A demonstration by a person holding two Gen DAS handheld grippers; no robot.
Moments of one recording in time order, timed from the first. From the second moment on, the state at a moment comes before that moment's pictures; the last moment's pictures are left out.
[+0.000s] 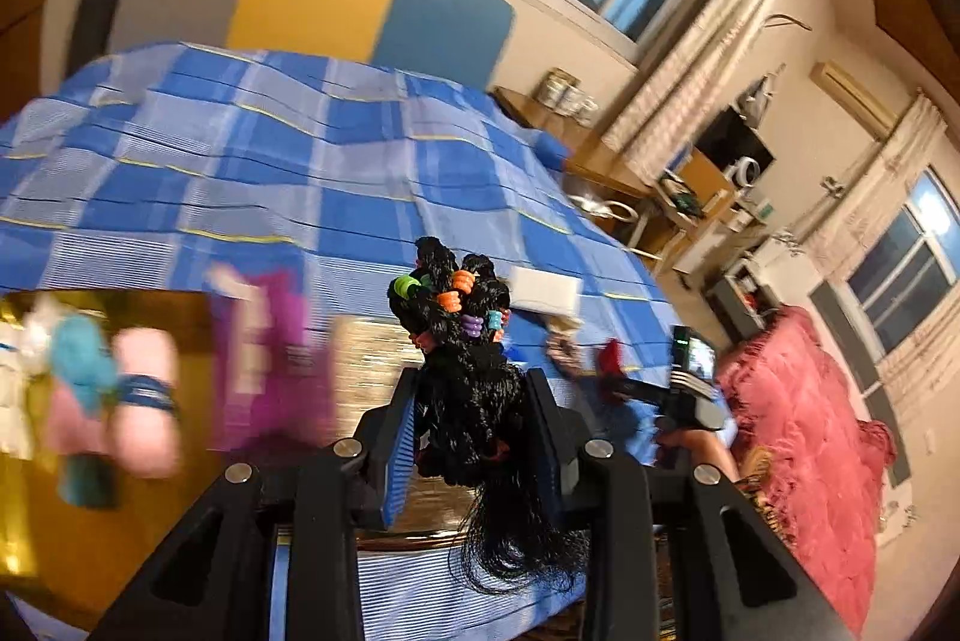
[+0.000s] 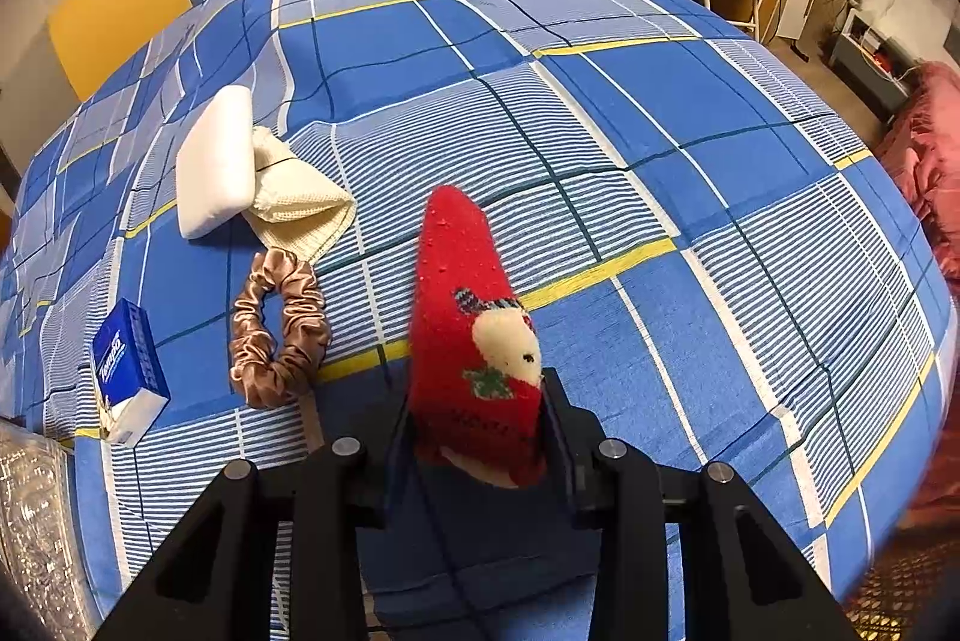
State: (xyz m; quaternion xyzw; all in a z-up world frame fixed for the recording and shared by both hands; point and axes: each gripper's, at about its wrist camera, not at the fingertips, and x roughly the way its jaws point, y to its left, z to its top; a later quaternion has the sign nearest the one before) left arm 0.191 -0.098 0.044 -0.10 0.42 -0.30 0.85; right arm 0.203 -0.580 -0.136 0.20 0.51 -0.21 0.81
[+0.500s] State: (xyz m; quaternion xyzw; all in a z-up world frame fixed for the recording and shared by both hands) left arm 0.266 0.017 -0.013 -0.06 0.49 -0.22 0.84; right arm 0.201 -0.567 -0.114 0.18 0.46 -0.19 0.85
